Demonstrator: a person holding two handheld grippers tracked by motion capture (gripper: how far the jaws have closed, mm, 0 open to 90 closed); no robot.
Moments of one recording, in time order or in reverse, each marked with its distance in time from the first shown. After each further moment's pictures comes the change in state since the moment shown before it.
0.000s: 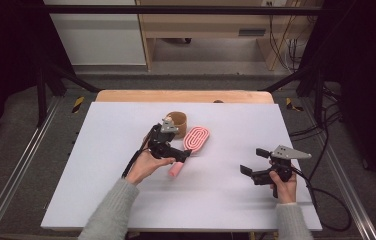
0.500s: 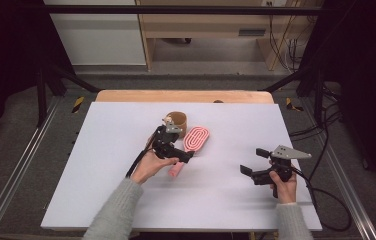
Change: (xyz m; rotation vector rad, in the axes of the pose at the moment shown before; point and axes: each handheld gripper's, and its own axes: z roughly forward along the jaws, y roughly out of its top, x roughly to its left) left arm -0.002 -0.003 0.019 0.046 0.003 -0.010; right arm 0.000 0.000 0.000 0.000 -0.001 0.000
